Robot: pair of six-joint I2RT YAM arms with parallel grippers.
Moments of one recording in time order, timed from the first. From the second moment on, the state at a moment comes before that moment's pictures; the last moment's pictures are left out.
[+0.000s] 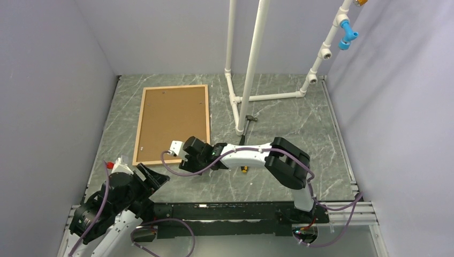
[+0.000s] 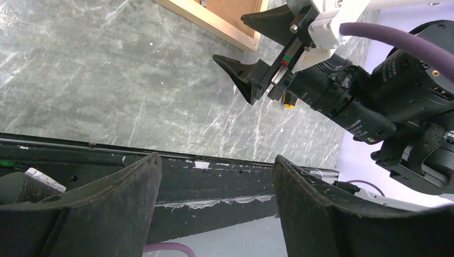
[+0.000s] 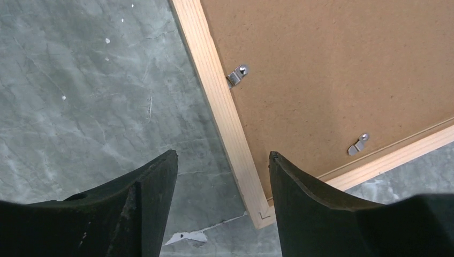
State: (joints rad) left arm -0.53 0.07 0.68 -1.24 -0.06 -1.14; right arm 1.15 1.97 1.31 -0.19 0.07 -0.24
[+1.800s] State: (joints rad) left arm -0.08 0.66 0.62 -0.92 0.04 -0.92; right arm 1.15 1.88 1.03 0.17 -0.08 -0.32
